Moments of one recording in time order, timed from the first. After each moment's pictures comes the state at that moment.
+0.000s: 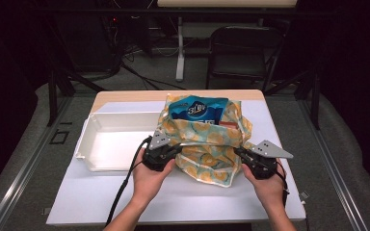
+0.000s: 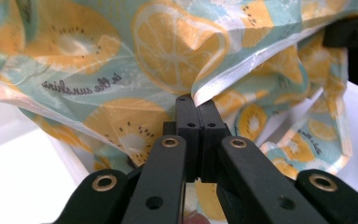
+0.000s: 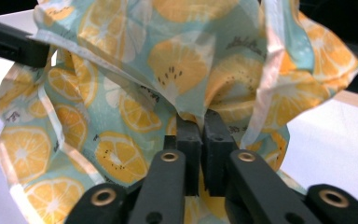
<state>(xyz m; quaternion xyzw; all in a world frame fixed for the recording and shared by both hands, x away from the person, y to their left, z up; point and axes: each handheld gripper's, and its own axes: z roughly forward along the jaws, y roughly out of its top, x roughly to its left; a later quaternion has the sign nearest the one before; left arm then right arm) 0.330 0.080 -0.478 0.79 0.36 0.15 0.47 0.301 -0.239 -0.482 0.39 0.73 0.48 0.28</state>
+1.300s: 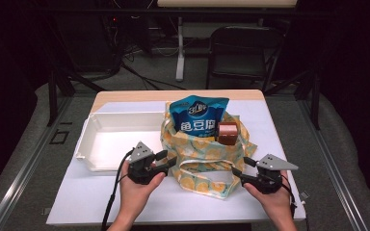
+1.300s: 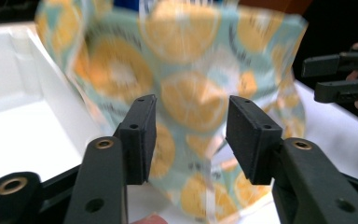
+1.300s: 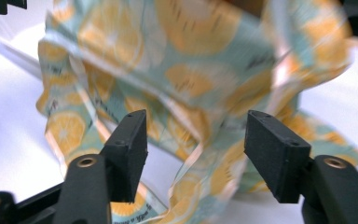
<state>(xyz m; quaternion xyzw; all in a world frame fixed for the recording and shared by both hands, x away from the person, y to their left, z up) 0.299 0.117 -0.475 0.75 0.39 0.13 0.53 0.274 -0.258 -0.504 0.40 0.75 0.47 0.22</state>
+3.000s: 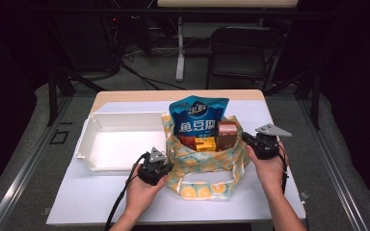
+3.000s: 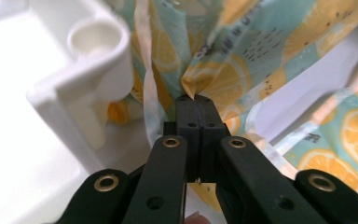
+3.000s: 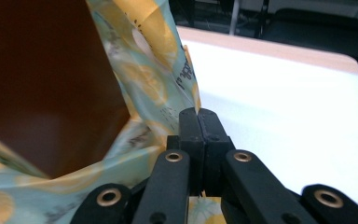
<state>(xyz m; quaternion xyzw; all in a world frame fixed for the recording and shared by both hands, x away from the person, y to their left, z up) 0.326 0.099 -0.541 0.83 0.40 0.12 0.37 0.362 -0.262 -0.493 0.49 0.71 0.43 0.27</state>
